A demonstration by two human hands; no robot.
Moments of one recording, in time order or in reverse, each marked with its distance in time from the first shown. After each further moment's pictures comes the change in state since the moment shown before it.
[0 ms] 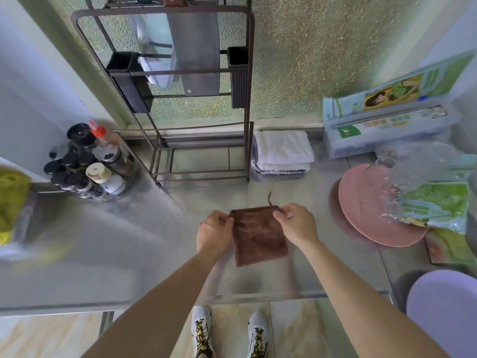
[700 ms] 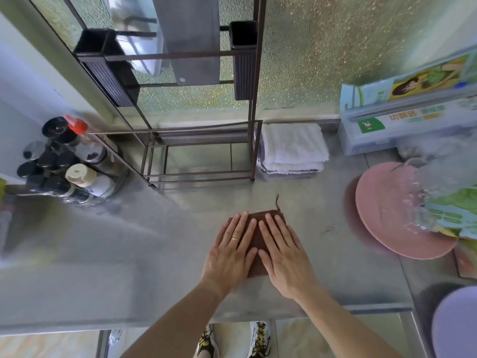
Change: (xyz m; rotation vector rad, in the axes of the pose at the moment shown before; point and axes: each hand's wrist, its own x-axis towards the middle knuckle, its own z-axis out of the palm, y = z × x) left_hand 0.006 -0.056 0.043 0.829 -0.155 0.721; right_hand -0.025 0.047 0.065 -0.643 -0.073 -0.590
